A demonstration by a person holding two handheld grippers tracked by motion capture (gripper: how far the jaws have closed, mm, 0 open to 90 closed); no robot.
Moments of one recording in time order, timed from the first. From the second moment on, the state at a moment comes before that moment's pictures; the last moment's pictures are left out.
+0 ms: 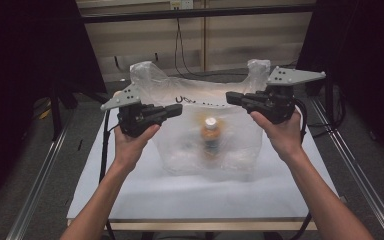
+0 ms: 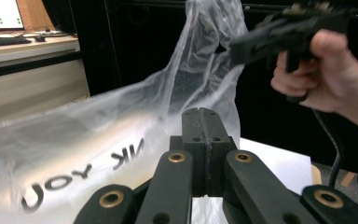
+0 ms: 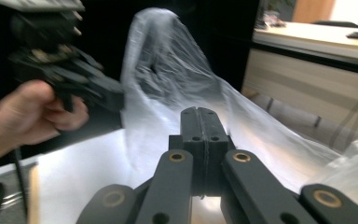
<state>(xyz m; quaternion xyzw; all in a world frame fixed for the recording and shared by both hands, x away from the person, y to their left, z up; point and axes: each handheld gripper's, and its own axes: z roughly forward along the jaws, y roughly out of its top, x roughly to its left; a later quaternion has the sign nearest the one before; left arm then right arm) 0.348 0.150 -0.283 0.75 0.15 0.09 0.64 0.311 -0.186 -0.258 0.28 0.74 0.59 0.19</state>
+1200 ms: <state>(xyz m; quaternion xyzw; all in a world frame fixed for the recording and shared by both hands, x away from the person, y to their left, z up) 0.415 0.089 -0.343 0.81 0.21 0.03 0.55 0.371 -0.167 -0.315 0.35 0.77 0.52 0.17</state>
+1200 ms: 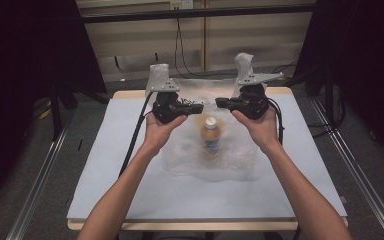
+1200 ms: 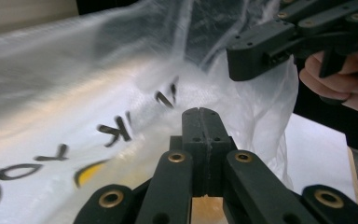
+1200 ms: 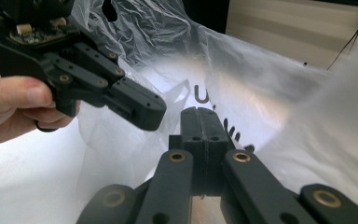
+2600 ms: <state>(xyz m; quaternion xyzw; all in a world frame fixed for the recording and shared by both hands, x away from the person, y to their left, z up) 0.393 0.089 -0.454 0.86 0.21 -0.02 0.47 0.344 -0.189 -0.444 0.39 0.79 0.47 0.08</state>
